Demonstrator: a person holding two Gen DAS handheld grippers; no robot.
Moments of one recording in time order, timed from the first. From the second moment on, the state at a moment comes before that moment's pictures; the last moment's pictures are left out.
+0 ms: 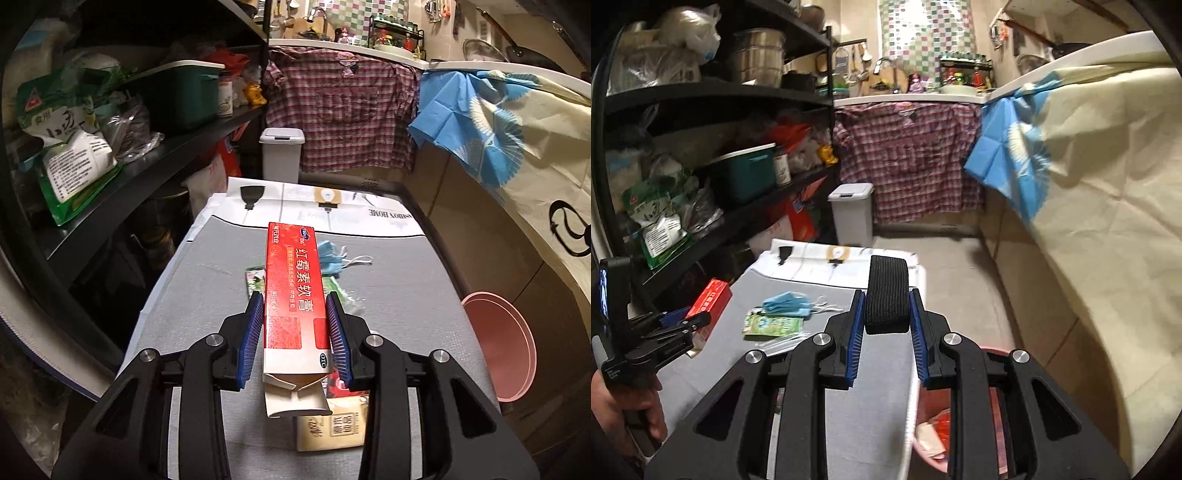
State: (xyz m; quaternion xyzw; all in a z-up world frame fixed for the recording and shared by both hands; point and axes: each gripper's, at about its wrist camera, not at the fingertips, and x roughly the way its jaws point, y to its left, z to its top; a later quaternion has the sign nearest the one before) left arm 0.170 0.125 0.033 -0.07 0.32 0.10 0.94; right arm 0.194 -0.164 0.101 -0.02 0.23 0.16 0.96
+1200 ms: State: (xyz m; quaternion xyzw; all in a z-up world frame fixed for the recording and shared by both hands) left arm 0.238 -0.041 0.032 -0.03 0.34 -0.09 0.94; right arm 0.230 -0.277 0.071 0.02 0.28 0.03 0.96
